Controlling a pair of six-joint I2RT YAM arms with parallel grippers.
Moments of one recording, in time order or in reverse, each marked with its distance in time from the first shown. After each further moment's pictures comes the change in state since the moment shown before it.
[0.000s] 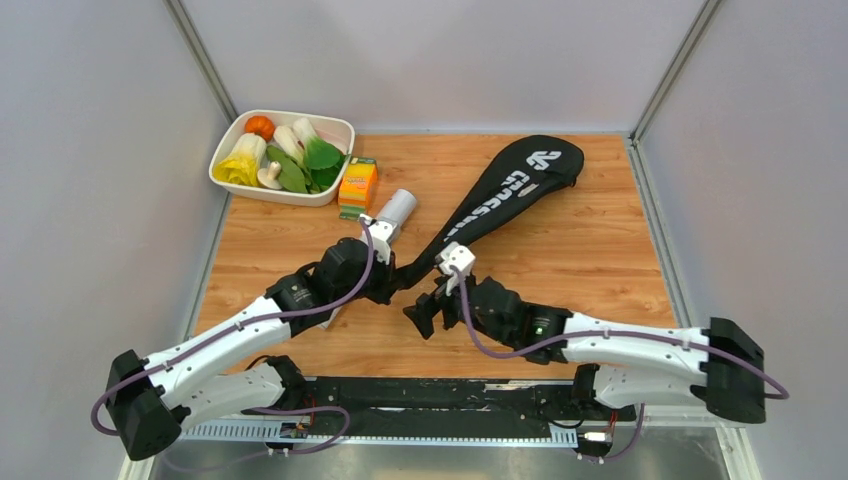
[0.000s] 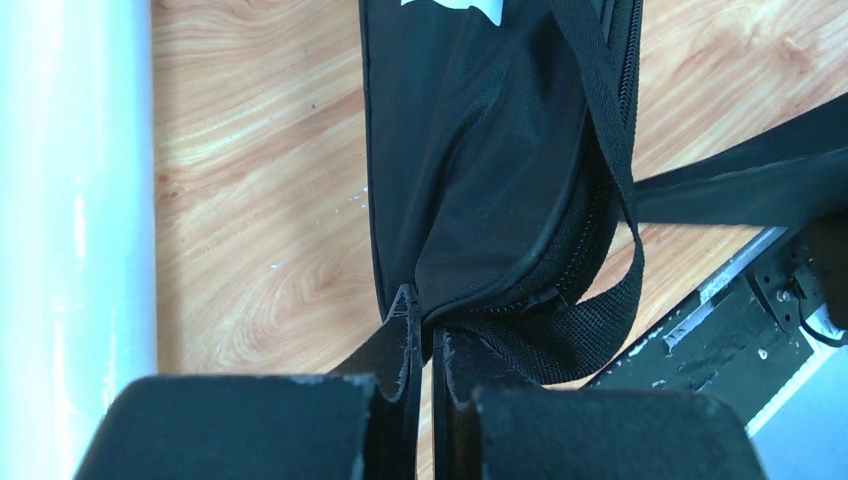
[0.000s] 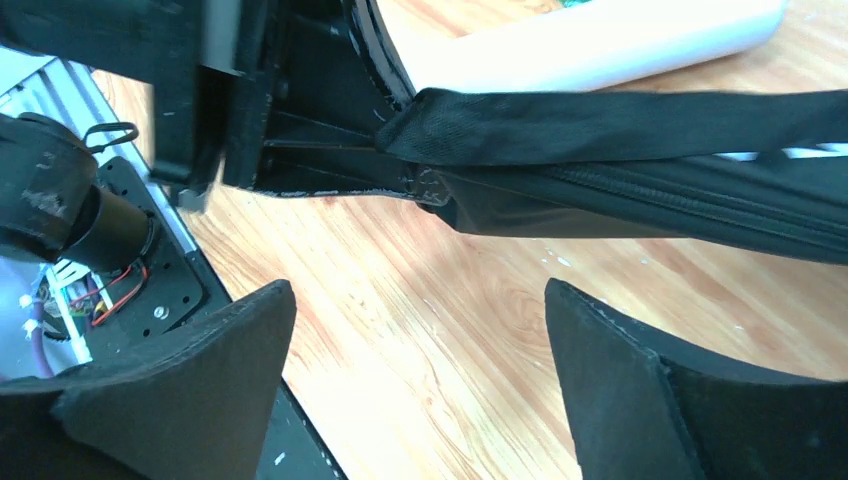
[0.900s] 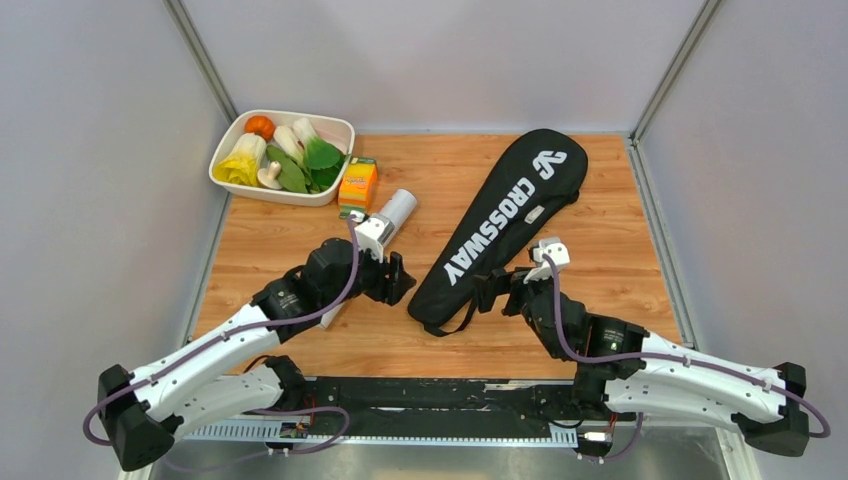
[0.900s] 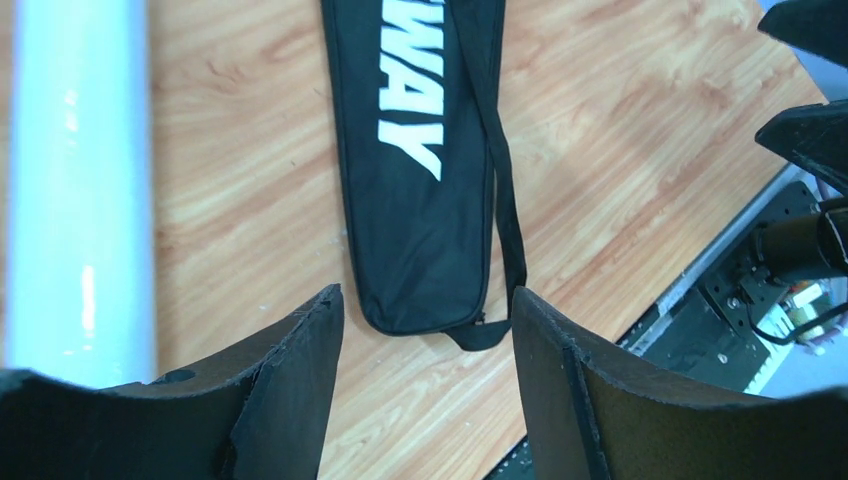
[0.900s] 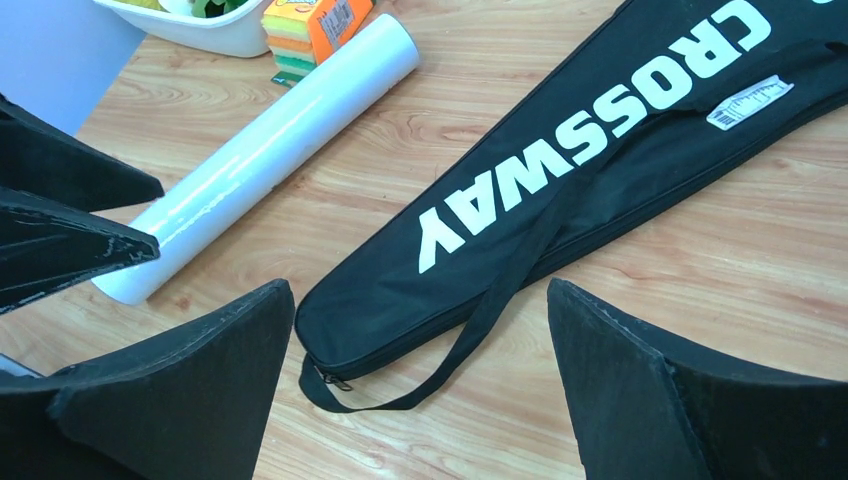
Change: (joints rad) left arm -0.001 -0.065 -0.021 0.060 0.056 0.019; right arm -0.005 -0.535 -0.083 -0.443 0.493 0.205
